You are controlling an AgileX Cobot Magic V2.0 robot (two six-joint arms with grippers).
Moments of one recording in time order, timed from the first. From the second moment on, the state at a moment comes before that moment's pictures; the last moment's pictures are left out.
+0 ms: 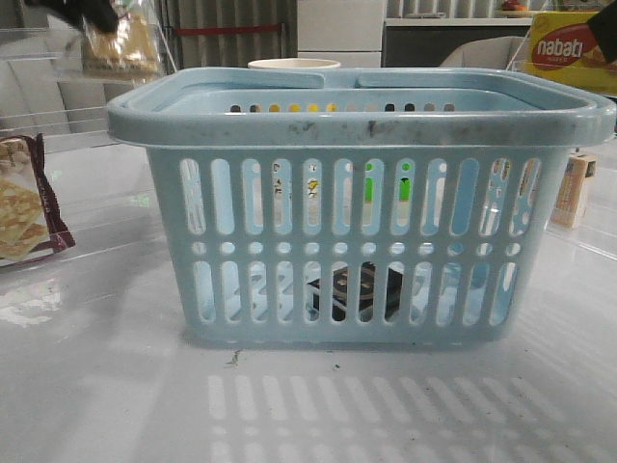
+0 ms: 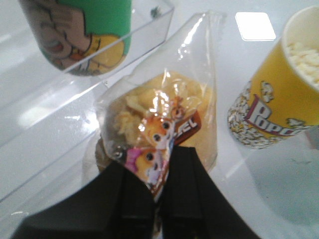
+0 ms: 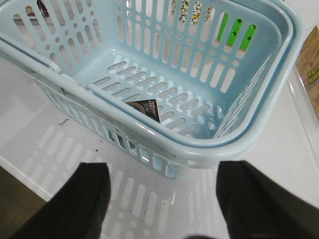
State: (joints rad) left arm -0.14 1.90 -1.85 -0.23 0.71 0.17; right arm 0.47 0.79 -0.71 0.04 0.55 -0.06
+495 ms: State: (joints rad) left arm -0.59 1.60 -1.52 -0.32 0.68 0.38; right arm 0.47 0.79 -0.71 0.04 0.55 -0.06
